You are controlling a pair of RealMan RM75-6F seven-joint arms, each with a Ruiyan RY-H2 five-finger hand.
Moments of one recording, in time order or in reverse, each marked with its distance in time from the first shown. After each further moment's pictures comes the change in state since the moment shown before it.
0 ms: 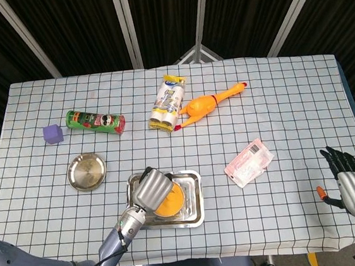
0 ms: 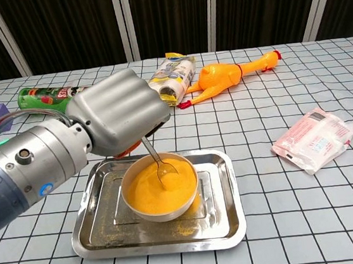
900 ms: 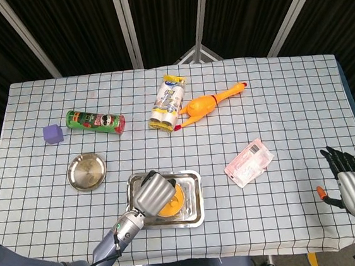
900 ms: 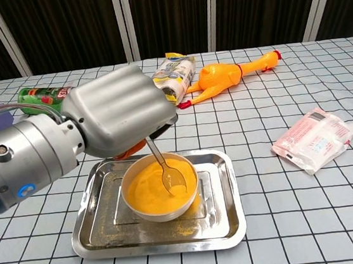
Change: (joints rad) left arm -0.003 0.070 0.016 -0.077 0.062 -0.067 -0.025; right arm 0.001 0.001 0.001 -0.004 0.005 -0.004 0.001
